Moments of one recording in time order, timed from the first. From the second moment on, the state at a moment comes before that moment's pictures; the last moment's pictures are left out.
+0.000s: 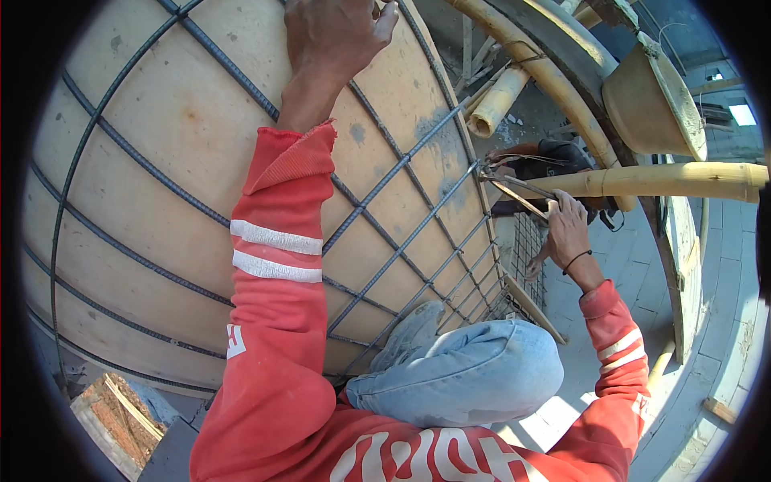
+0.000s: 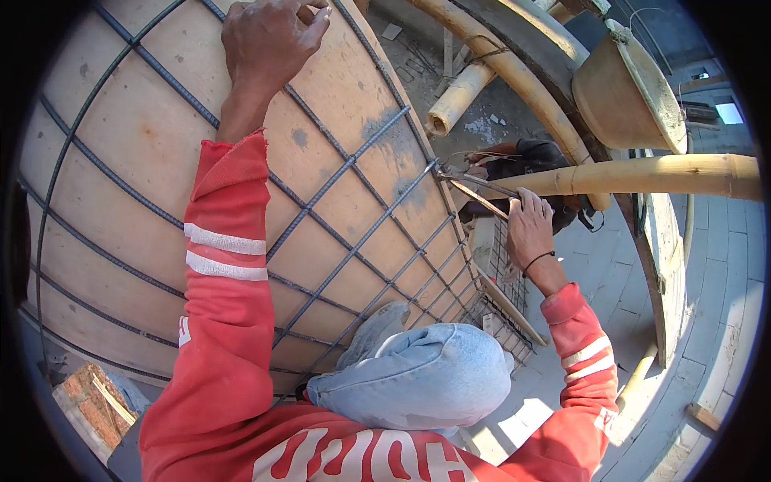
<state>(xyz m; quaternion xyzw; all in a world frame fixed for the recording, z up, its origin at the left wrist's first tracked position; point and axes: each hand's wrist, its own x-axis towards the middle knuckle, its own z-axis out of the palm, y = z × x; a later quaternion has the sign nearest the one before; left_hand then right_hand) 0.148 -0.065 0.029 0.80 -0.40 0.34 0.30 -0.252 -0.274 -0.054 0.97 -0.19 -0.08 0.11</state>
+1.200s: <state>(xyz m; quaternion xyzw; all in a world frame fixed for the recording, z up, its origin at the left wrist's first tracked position) 0.145 -0.064 0.034 0.80 -0.40 0.30 0.34 -0.241 -0.288 -0.040 0.96 -0.21 -0.19 0.00</state>
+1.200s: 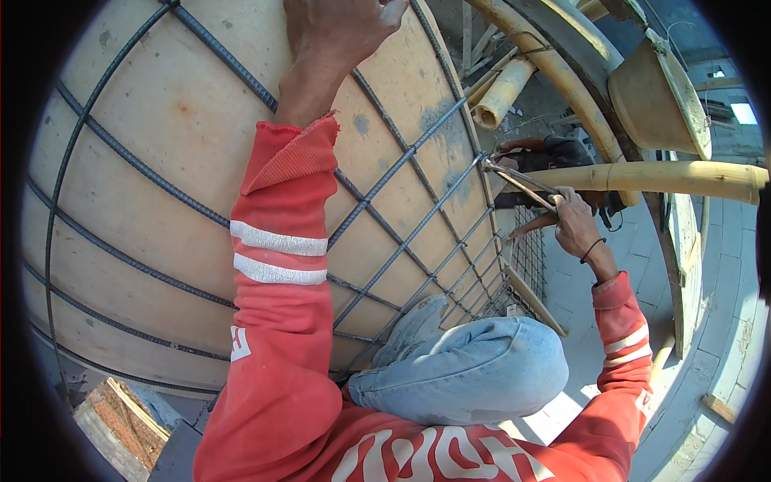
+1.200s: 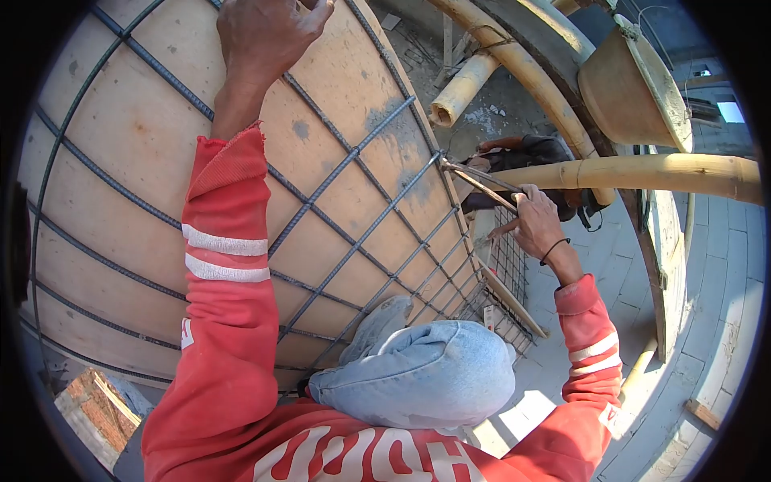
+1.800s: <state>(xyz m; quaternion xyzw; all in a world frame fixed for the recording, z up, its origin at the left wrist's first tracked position) 0.106 -0.085 0.024 0.75 -0.50 0.08 0.42 -0.242 -0.287 -0.019 0.96 -0.20 -0.19 0.03</state>
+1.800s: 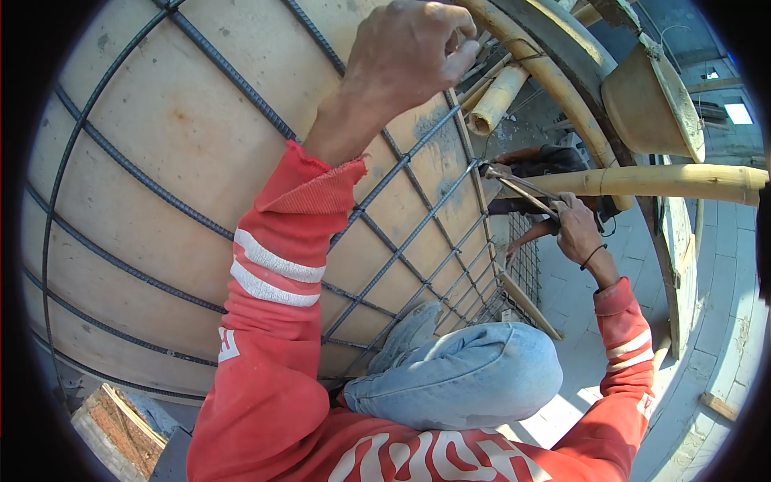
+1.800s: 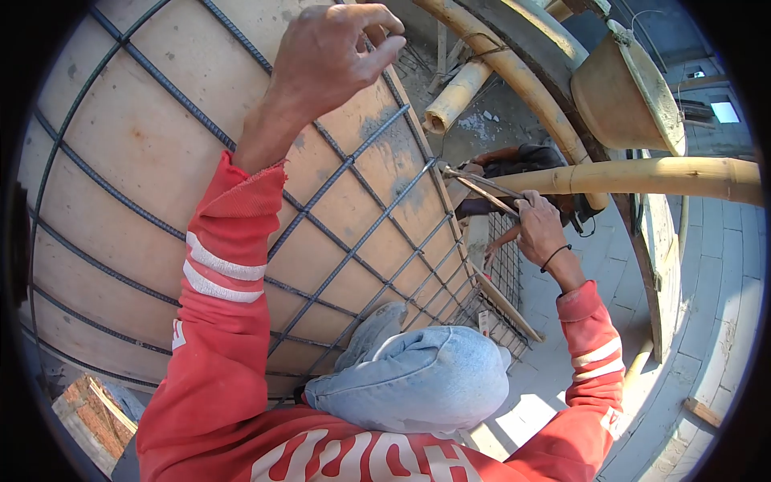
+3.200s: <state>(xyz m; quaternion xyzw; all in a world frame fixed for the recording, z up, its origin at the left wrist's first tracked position) 0.040 -0.185 -0.093 0.59 -0.63 -0.16 0.47 -0.208 -0.327 -0.008 0.95 -0.16 -0.27 0.00</state>
